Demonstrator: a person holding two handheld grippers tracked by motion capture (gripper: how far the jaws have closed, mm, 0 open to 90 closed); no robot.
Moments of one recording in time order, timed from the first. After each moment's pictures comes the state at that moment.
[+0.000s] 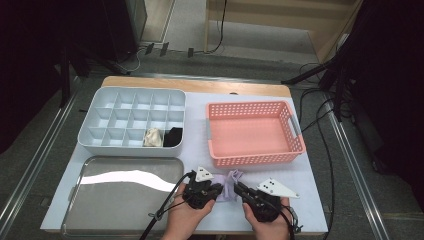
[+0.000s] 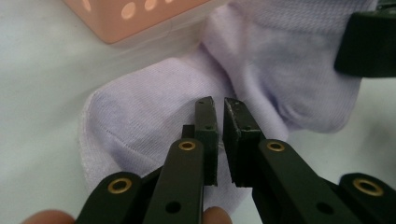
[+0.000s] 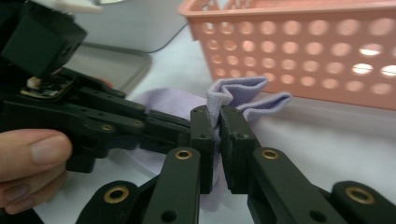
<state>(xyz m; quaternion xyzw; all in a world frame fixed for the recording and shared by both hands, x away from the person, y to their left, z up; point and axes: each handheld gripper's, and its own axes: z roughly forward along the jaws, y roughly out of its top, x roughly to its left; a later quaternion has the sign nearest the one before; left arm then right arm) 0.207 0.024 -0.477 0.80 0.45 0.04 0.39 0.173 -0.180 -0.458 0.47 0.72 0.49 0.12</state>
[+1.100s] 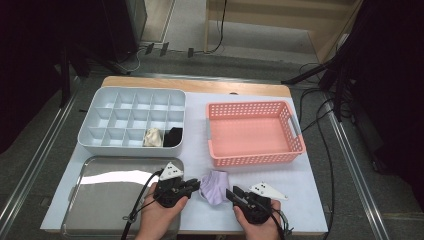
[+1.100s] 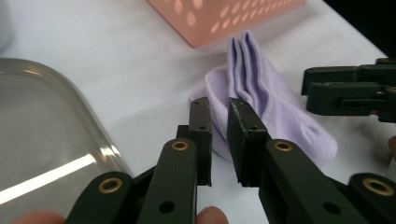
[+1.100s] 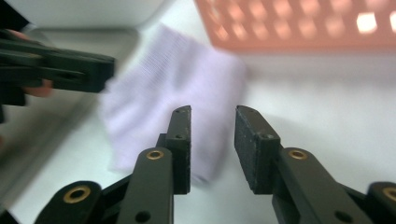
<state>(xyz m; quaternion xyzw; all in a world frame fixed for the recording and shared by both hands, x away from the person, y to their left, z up) 0.203 0.091 -0.469 0.78 0.47 0.04 0.43 0.173 -0.167 -0.491 0.52 0.71 0.47 0.09</state>
